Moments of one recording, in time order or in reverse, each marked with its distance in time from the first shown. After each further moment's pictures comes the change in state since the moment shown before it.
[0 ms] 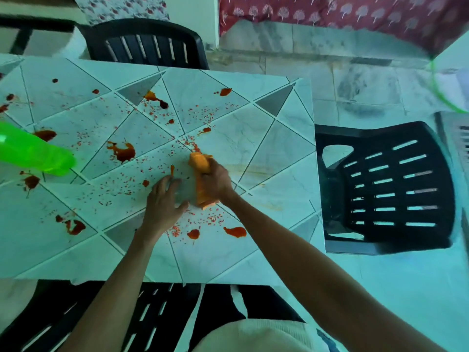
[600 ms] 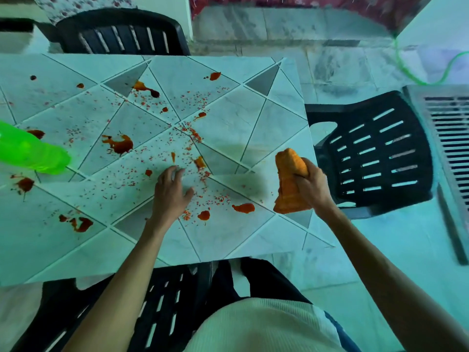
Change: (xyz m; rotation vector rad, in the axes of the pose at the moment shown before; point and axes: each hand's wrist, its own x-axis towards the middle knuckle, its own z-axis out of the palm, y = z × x) left_hand -0.011 -0.011 0.000 -0.081 -0.005 0.128; right_hand -0.151 0.074 -0.121 0.070 0.414 0.173
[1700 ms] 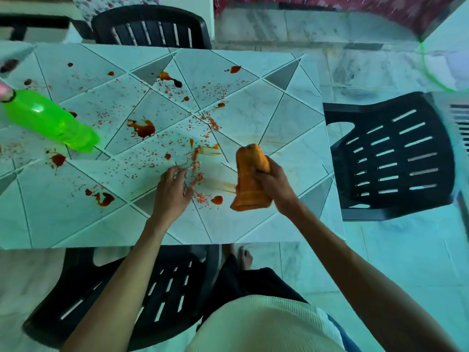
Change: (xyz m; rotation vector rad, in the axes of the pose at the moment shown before) left_hand -0.053 -0.023 -0.012 0.018 0.078 -0.034; right_hand -0.024 -0.015 0.100 0.300 -0.256 -0.005
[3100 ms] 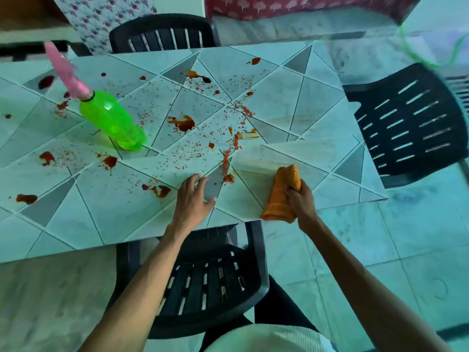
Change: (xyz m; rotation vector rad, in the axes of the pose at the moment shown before) left_hand -0.061 -0.106 -0.043 0.052 -0.111 0.186; right_hand -0.085 0.064 0.121 0.150 0.406 0.184
